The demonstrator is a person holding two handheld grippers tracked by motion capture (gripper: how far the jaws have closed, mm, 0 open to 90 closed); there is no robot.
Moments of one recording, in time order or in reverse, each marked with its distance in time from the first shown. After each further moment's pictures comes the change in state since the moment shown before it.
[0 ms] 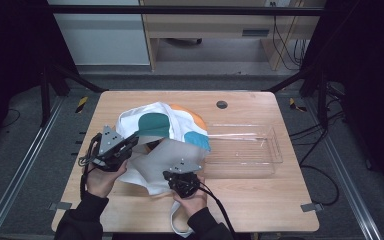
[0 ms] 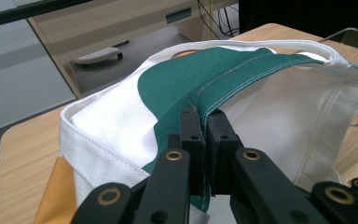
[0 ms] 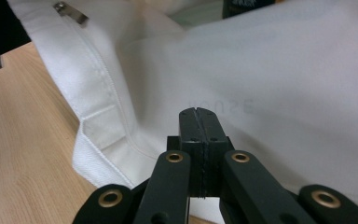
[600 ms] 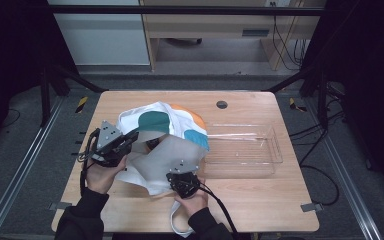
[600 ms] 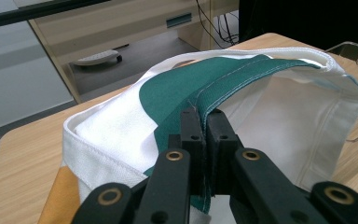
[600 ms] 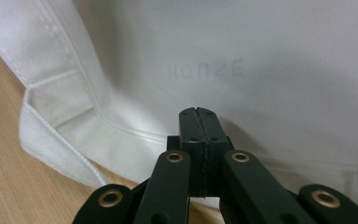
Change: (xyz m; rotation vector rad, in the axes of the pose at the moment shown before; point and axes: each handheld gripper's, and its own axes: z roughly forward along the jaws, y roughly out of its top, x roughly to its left) left arm 0.005 0.010 0.001 -0.017 -0.004 -0.029; right arm -0.006 -0.012 0.013 0.090 -0.060 -0.020
